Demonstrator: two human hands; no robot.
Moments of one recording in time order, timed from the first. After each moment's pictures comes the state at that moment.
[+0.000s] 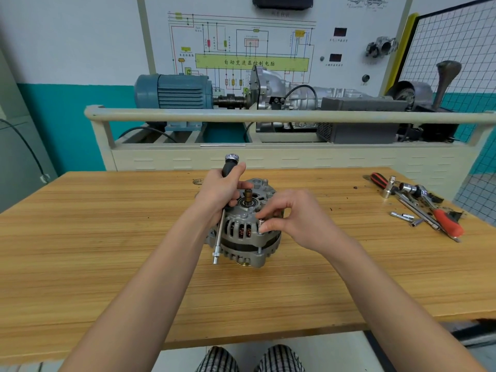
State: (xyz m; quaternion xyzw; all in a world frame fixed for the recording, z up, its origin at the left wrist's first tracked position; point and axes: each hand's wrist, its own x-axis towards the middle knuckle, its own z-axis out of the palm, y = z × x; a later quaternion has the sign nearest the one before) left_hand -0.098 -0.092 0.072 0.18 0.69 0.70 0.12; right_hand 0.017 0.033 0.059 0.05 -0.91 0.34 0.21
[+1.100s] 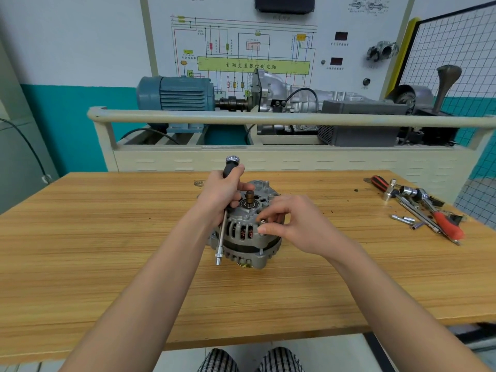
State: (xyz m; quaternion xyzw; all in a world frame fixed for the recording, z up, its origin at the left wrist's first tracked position) left_hand -0.097 -0.093 0.073 0.17 0.67 0.71 0.13; right_hand 0.014 0.036 0.053 0.08 -0.93 0.29 0.20
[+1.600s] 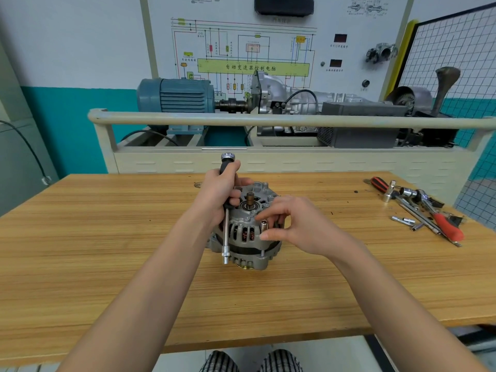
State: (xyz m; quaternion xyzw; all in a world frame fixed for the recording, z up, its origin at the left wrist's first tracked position) left_hand -0.097 -0.093 0.080 0.13 0.61 0.77 0.16; right_hand 0.017 0.039 0.059 0.09 -0.94 0.29 0.15
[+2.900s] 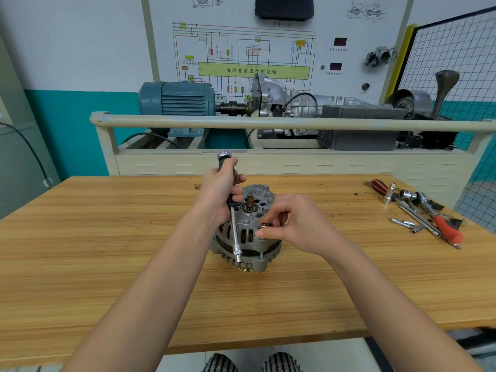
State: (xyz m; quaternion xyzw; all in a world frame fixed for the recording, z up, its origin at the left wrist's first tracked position) left_hand -0.089 -0.090 0.090 0.09 0.55 0.81 0.16; right_hand 0.012 0.036 0.058 0.07 -0.92 0.31 0.22
